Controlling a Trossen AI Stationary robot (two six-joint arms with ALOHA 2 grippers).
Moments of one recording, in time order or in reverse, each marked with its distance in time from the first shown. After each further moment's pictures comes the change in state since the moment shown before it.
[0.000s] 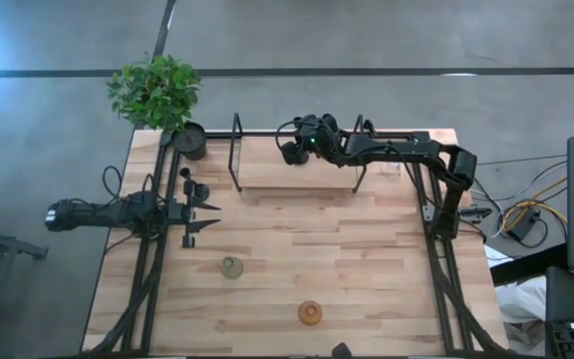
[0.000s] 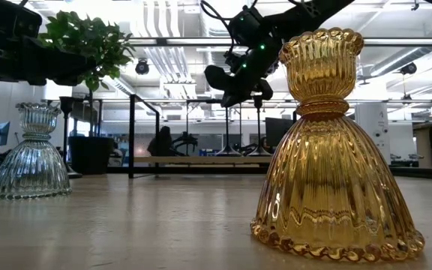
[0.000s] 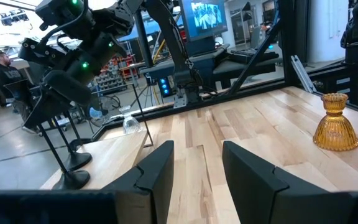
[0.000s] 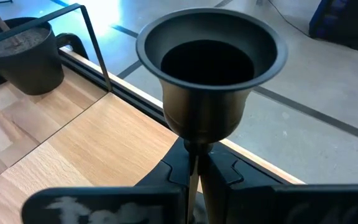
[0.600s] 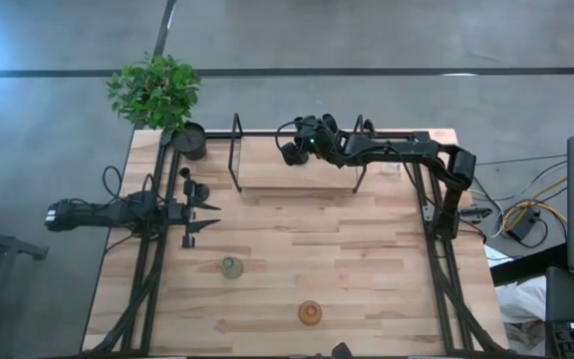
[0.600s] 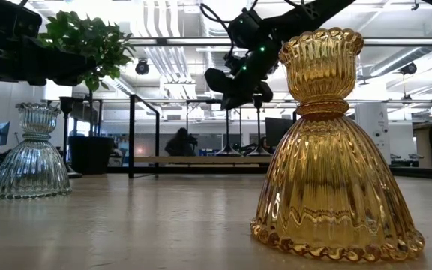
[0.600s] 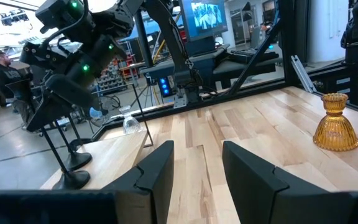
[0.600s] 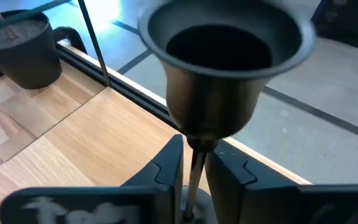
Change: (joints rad) left arm 0.000 0.000 0.000 0.000 0.000 0.000; right arm -0.001 0.004 -0.003 0.000 -0.003 -0.003
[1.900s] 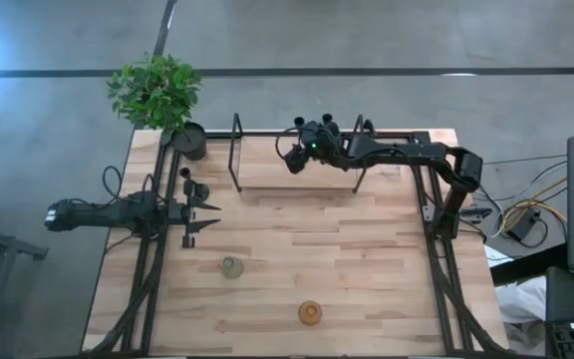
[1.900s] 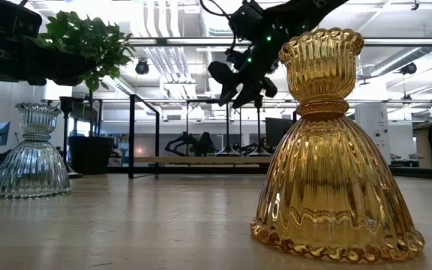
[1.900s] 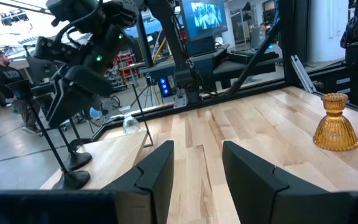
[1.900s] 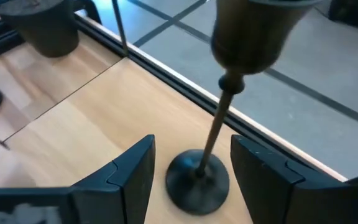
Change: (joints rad) left arm 0.000 0.000 0.000 0.000 0.000 0.000; right arm 0.042 -0.062 0.002 -0.152 -0.041 0.022
